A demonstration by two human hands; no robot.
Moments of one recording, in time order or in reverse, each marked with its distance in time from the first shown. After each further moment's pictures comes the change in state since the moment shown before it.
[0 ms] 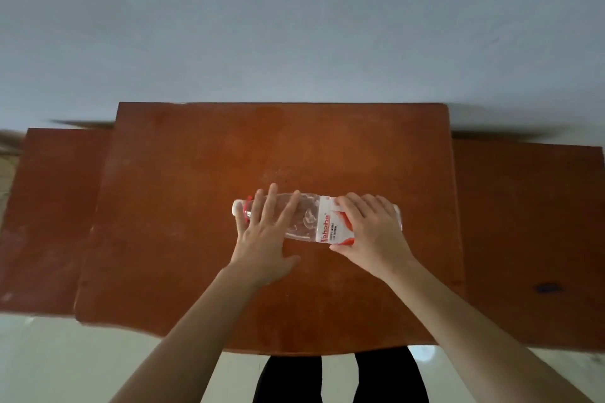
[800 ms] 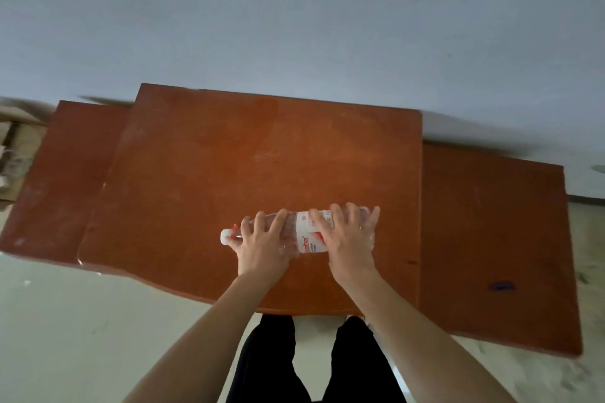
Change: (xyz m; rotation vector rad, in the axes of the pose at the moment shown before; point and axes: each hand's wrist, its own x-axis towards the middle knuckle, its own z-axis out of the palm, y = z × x) left_hand -0.072 0.077 0.038 -0.098 0.085 -0.342; right_hand -0.074 -0.027 -0.020 -0.225 -0.232 0.099
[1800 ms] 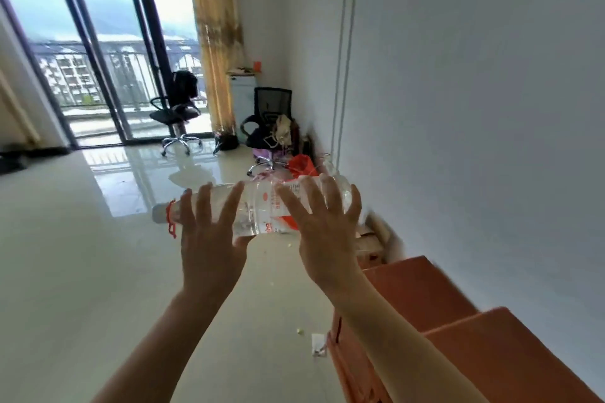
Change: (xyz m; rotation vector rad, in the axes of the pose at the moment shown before) left_hand -0.534 -0.443 -0.249 -0.006 1.425 -0.828; right_hand -0.270 -0.637 -0.247 0.174 0.968 -1.325
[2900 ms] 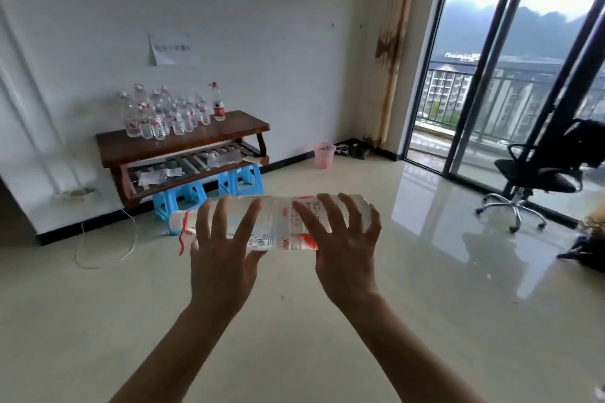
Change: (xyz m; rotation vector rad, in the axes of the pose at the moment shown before) left_hand 0.264 -0.706 -0.019 0.820 0.263 -0.739; right_hand 0.478 -0.634 0.528 0.891 0.083 -0.786
